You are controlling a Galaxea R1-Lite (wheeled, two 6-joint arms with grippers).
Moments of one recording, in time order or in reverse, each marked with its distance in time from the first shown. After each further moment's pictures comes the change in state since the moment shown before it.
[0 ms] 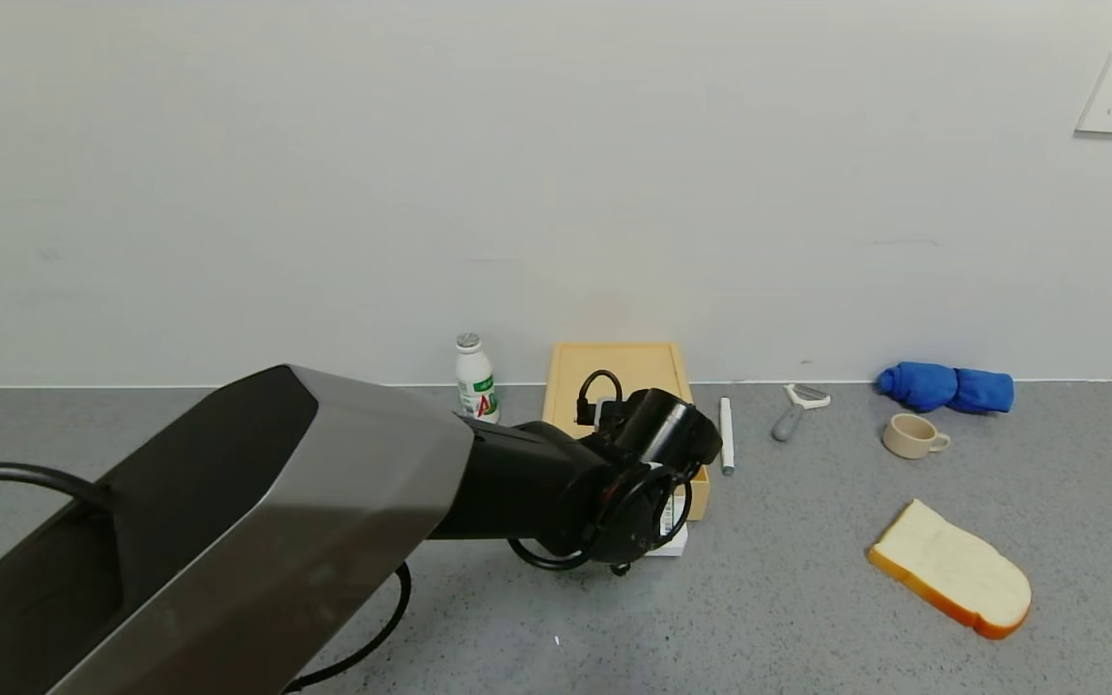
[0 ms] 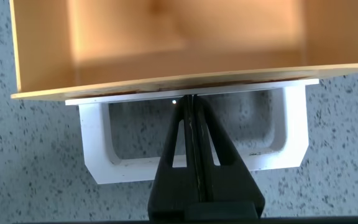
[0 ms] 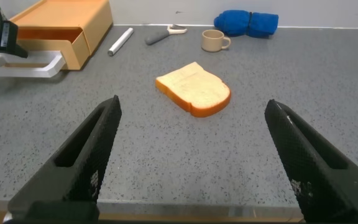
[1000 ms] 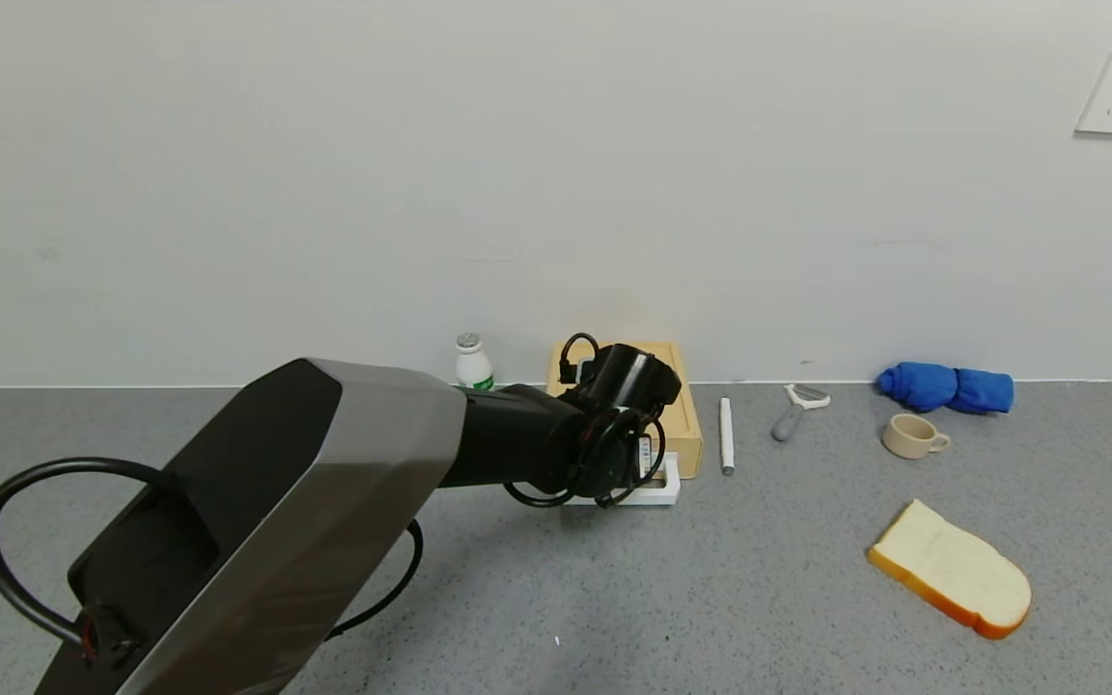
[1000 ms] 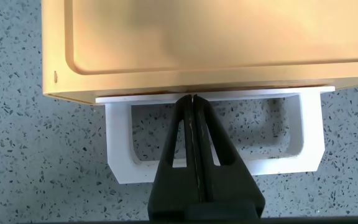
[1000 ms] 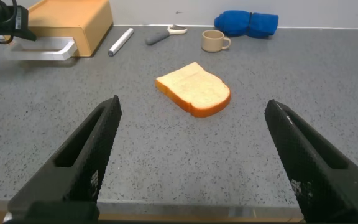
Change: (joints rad) left arm 0.108 0.101 -0.204 0.000 -0.032 0.069; right arm 0.000 0.000 0.000 -0.001 0.000 0.000
